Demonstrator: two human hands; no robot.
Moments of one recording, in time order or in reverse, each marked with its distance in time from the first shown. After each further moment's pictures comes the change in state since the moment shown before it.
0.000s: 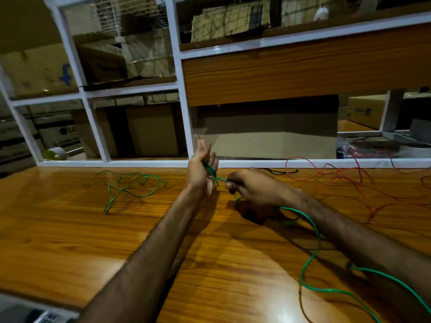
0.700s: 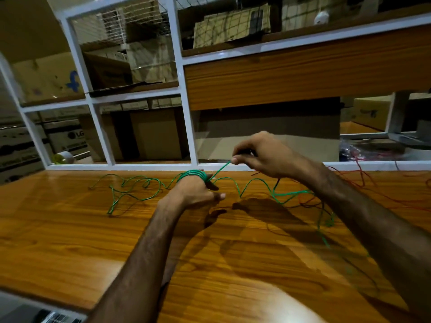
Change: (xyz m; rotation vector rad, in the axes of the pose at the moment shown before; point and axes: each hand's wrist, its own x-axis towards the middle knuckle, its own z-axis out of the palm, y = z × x) left_hand -0.009 0.024 -0.036 1.771 -0.307 -0.087; right_hand 0.007 -0.003 -0.071 -0.111 0.304 -0.228
